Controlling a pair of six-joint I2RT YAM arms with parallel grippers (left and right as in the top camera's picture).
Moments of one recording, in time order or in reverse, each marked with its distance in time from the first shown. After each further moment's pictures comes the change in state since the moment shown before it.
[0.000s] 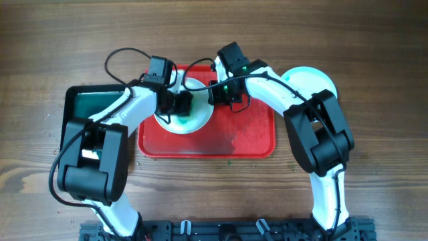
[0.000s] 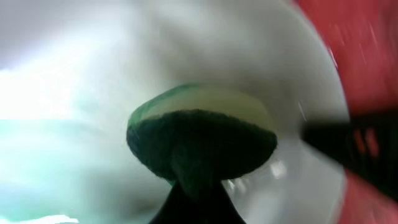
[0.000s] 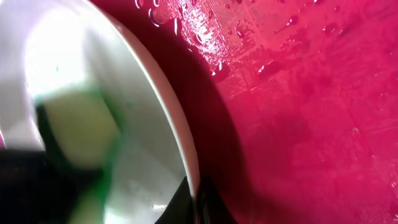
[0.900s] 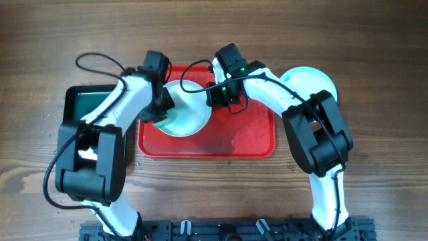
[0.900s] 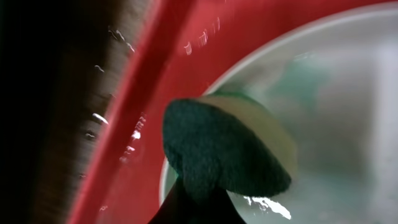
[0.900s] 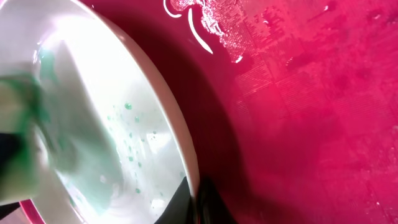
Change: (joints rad) left arm 0.021 -0.008 0.141 -0.427 -0.356 -0.367; right arm 0.009 0.000 -0.002 0.003 -0.012 -0.008
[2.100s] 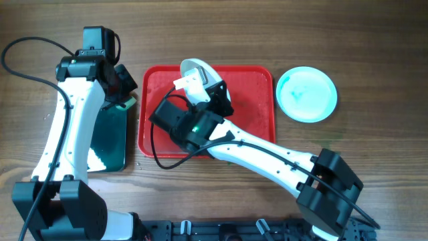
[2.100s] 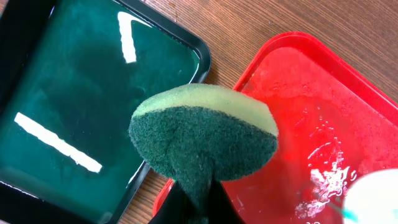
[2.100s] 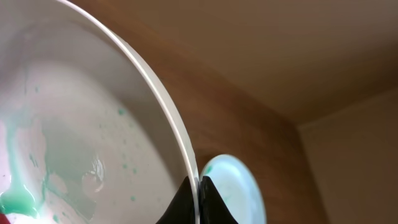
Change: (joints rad) left arm 0.209 -0.256 0.178 -0.212 0.005 0.090; right arm 0.505 -0.306 -0.018 -0.237 1.646 0.001
